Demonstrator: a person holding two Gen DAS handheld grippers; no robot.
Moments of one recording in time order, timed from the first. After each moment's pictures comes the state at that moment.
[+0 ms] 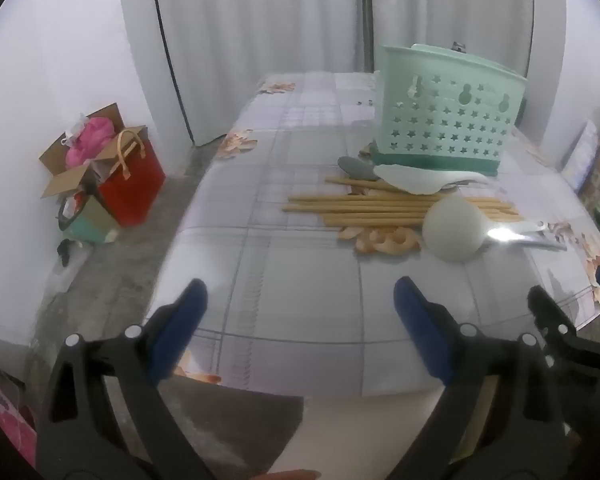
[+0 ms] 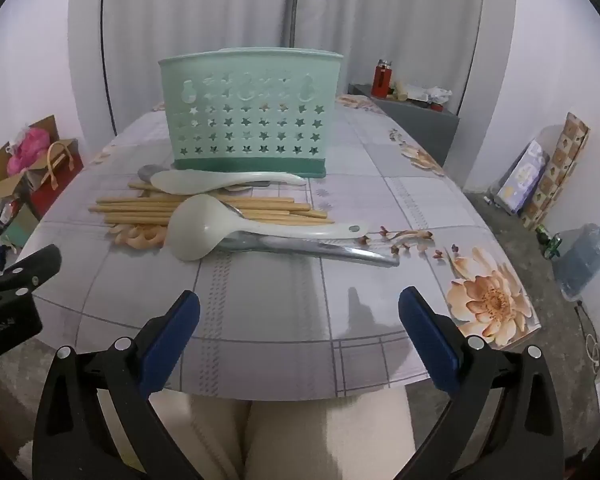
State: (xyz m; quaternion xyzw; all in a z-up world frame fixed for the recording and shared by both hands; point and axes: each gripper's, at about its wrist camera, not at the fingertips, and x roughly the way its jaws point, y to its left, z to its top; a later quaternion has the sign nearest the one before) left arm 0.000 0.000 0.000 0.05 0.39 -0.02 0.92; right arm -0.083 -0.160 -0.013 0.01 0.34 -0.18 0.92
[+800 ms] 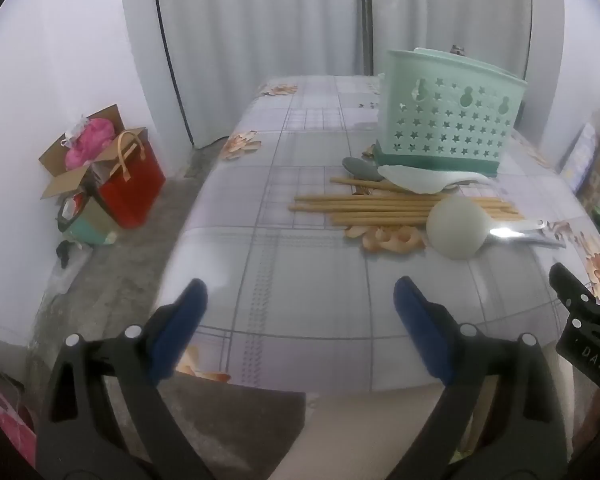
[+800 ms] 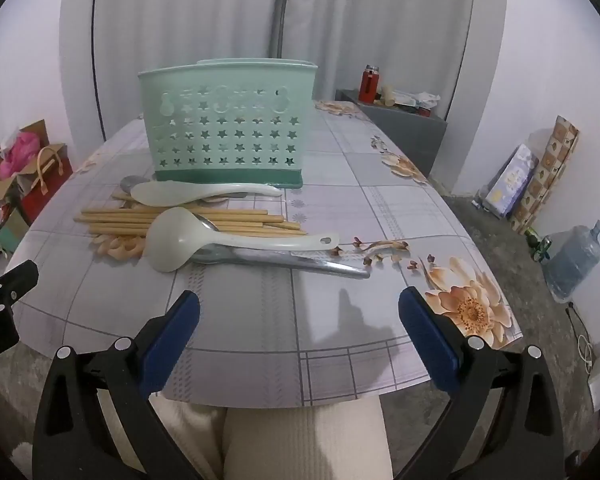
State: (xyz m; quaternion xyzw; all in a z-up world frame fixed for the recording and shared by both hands) left arm -0.003 0.007 0.002 0.05 0.38 -0.03 0.92; right arm -0.087 -0.175 -0.004 0.00 0.33 -0.20 0.92
